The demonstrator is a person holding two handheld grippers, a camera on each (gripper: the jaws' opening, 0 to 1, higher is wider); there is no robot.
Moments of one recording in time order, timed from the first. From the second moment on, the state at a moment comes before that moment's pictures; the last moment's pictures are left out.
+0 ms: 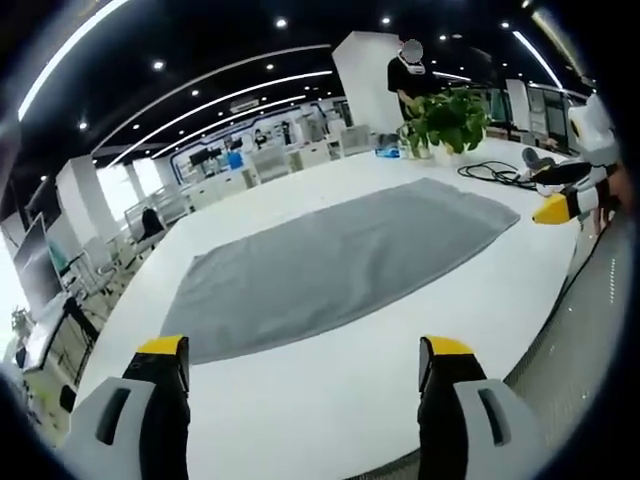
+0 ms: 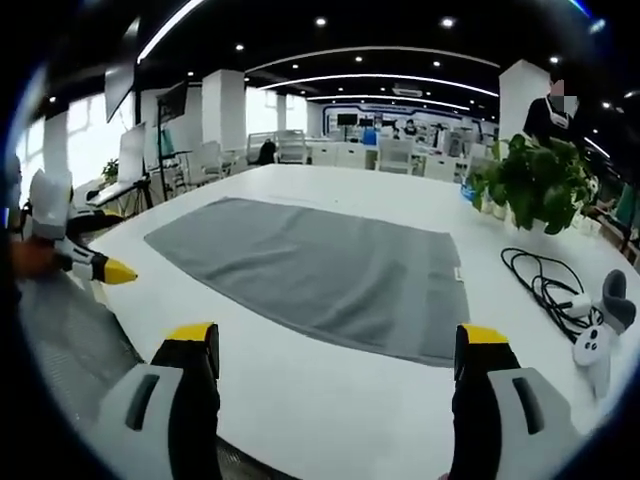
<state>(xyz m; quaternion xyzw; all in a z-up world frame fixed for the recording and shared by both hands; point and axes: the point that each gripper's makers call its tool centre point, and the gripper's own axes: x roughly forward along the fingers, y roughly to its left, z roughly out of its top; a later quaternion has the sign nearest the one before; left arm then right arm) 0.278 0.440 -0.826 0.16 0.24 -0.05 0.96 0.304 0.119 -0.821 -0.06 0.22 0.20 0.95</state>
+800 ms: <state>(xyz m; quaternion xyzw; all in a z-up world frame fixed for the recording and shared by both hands) 0.271 0.436 -0.813 0.16 0.23 -0.04 0.96 0.306 0.114 -0.818 -0.04 0.22 0.19 0.96</state>
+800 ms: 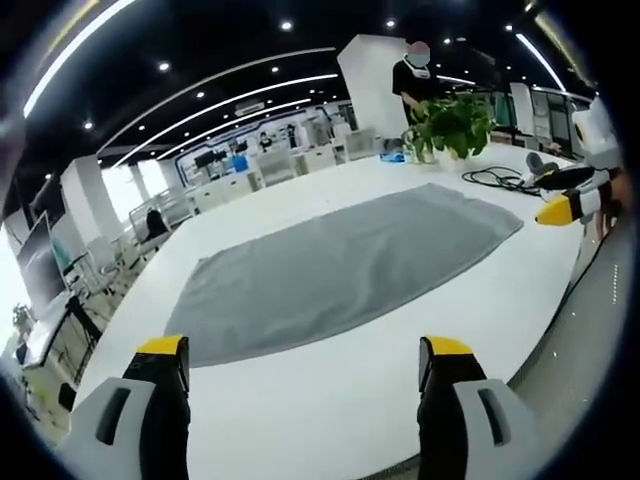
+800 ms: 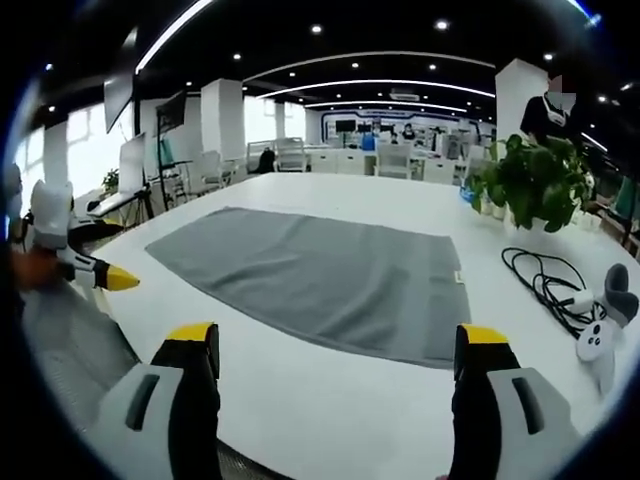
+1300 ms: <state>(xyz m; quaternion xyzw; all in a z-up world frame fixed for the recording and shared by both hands) 0.281 0.441 -0.819 0.15 0.22 -0.05 0.96 0.308 0.109 -0.819 -0.05 0.22 0.18 0.96</state>
